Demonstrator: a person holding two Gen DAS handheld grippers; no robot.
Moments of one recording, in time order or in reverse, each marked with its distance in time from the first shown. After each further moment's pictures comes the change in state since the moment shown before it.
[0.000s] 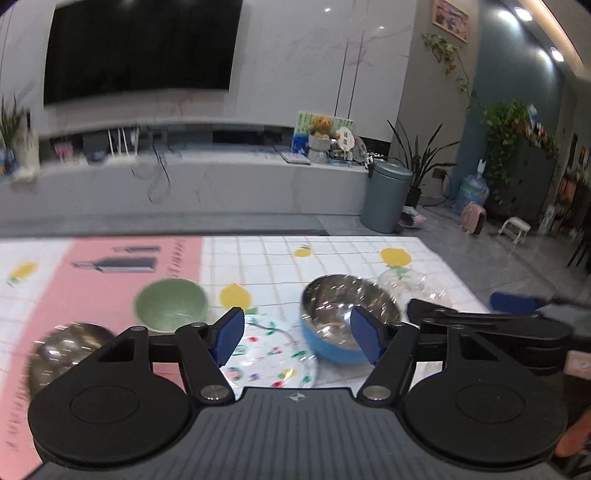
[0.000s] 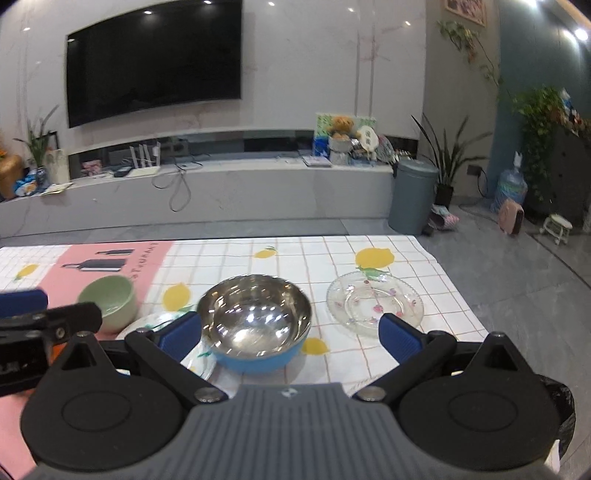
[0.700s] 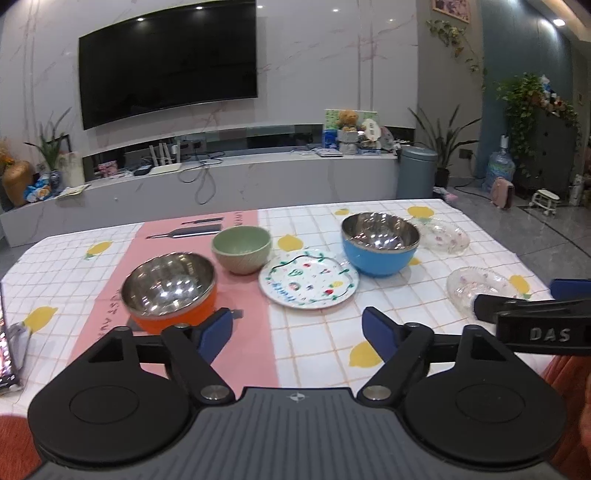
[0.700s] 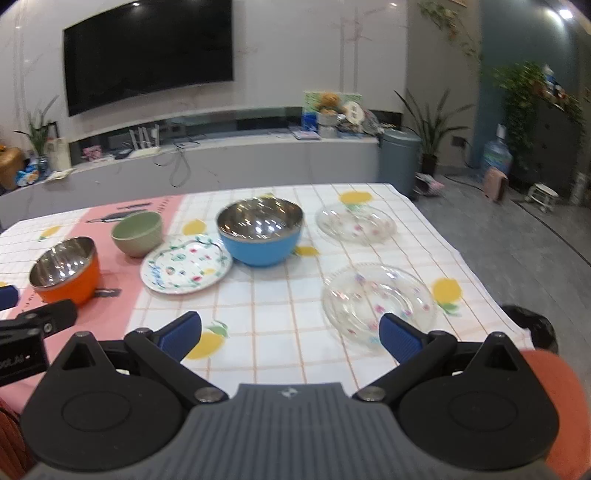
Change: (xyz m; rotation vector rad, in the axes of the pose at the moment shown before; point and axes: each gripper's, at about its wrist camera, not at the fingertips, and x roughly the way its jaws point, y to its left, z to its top) left arm -0.110 -0.007 -0.093 0.125 -0.031 0.167; right arm -0.117 0.003 -0.095 0.016 0.043 -0.003
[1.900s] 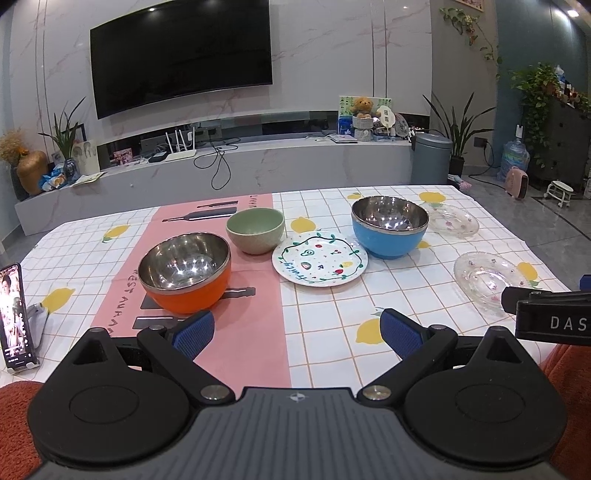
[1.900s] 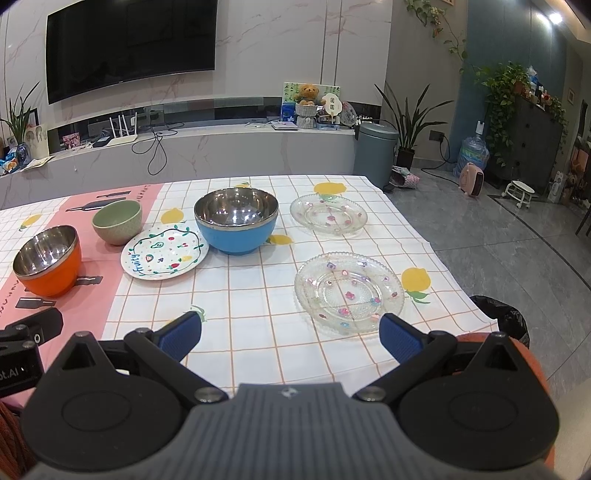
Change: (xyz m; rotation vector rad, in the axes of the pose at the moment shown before) left arm -0.015 -0.007 -0.011 -0.012 0.053 0.074; right arm -0.017 -0.002 -0.003 -0.006 0.045 -0.100
